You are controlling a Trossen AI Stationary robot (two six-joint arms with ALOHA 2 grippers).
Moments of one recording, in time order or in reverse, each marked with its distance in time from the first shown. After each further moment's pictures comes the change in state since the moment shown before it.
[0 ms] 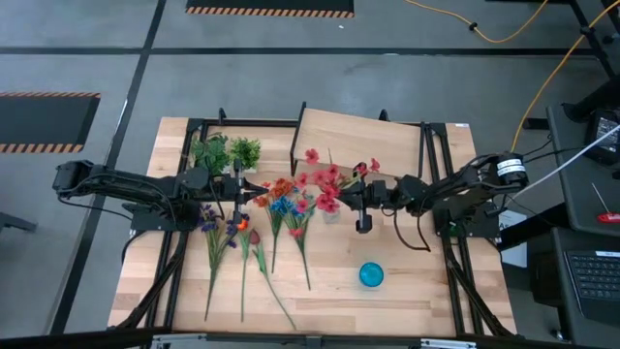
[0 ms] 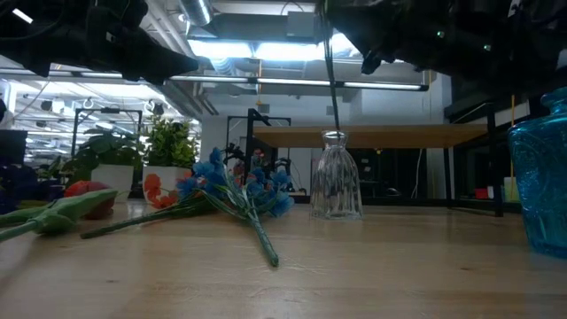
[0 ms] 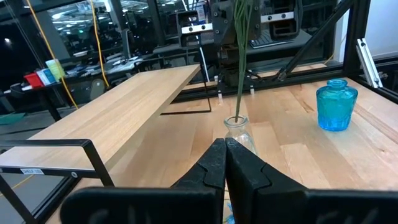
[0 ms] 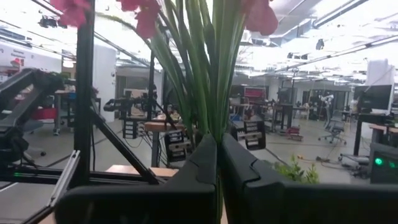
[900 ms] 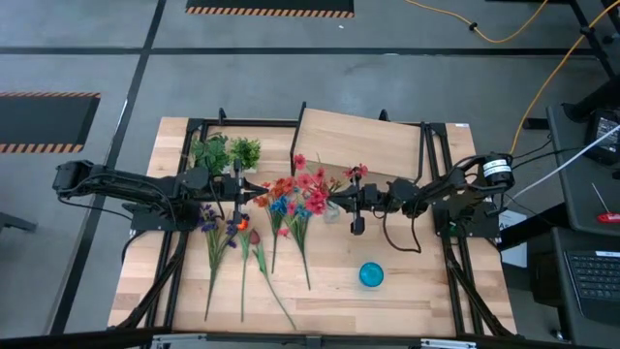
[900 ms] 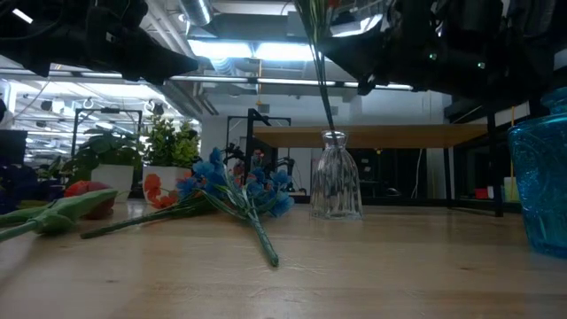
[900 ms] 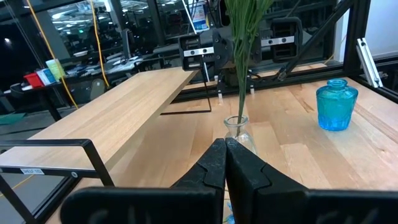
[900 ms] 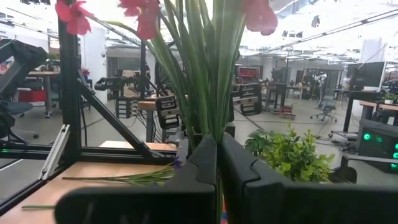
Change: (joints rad) left arm 0.000 0.000 0.000 0.000 0.000 0.001; right arm 0.000 0.110 0.000 0.022 0.032 0.006
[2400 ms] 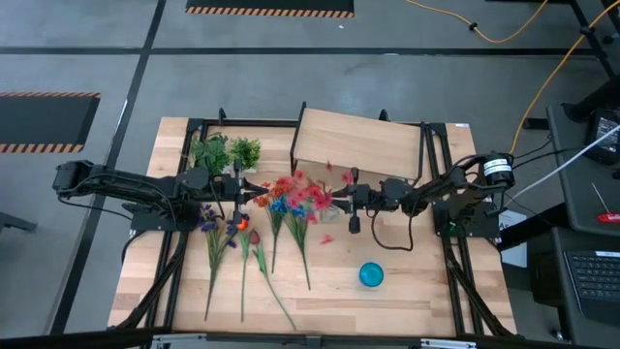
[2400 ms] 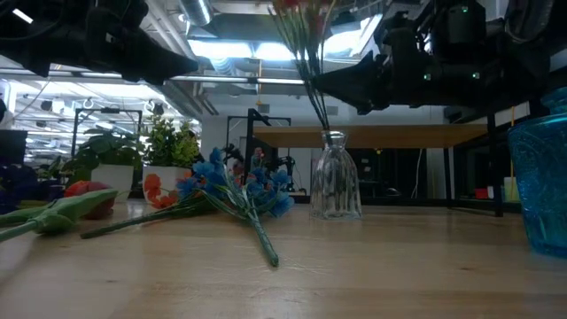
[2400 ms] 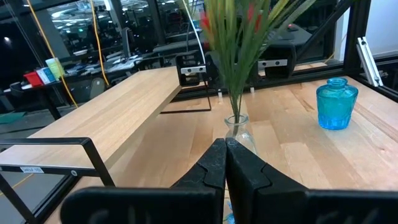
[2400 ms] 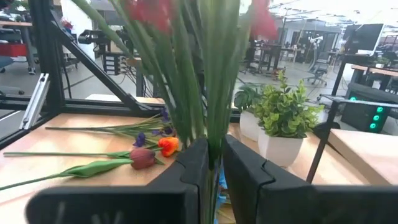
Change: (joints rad) left arm 0.000 0.000 0.000 -0.006 0.000 -0.002; right arm -0.027 -0.005 0.000 -0.192 0.014 -0.028
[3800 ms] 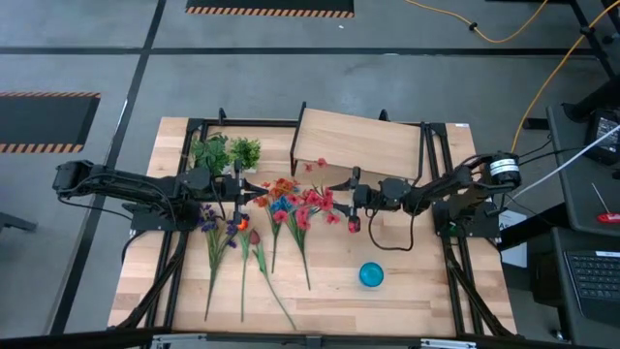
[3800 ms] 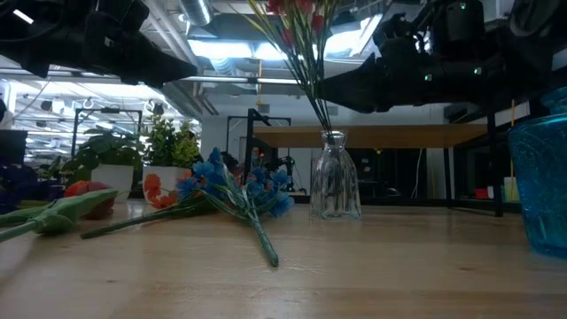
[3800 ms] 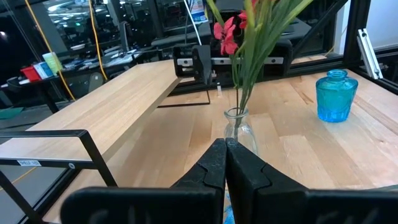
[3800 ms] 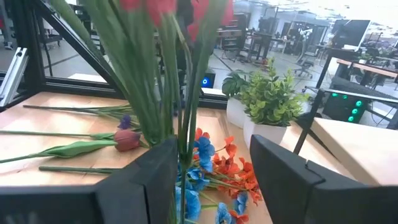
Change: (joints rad) left arm 0.000 0.000 0.000 -0.027 0.000 0.001; right arm 0.000 -0.066 0.000 -0.139 0.054 -0.051
